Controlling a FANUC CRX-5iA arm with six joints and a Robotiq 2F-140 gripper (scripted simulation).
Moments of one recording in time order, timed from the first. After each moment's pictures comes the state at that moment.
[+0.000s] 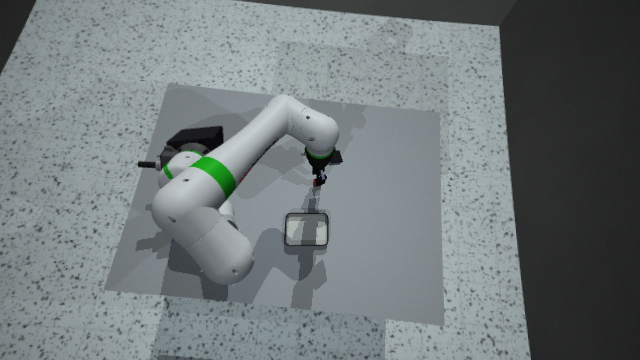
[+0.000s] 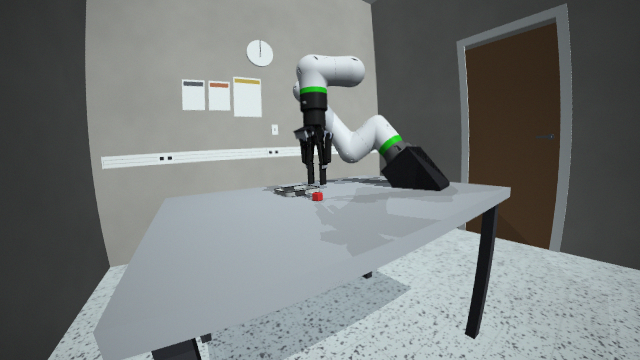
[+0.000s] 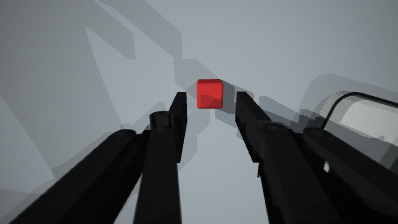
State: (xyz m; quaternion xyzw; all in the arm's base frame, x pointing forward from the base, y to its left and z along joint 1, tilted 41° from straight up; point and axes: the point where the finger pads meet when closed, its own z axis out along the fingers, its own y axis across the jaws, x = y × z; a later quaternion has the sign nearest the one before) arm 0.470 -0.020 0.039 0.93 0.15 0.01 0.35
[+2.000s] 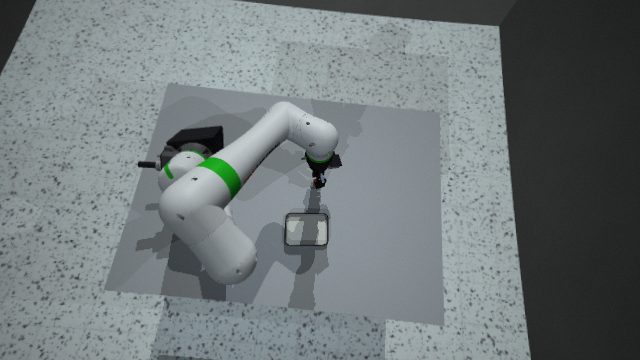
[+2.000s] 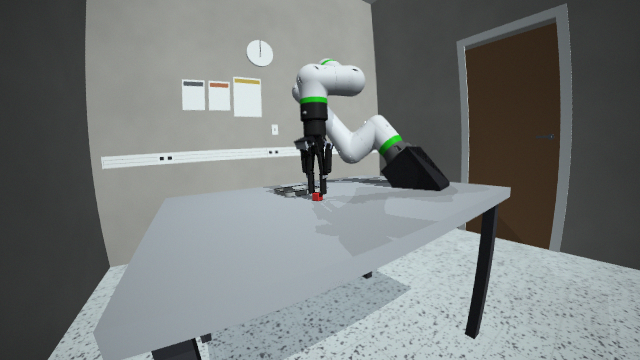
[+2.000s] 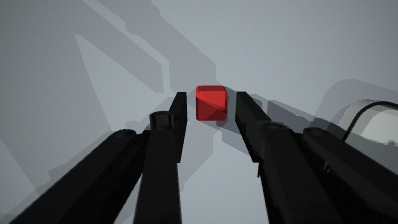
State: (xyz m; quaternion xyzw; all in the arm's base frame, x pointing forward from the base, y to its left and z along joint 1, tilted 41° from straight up) arm 0.474 -0.041 0.014 0.93 0.15 0.01 0.35
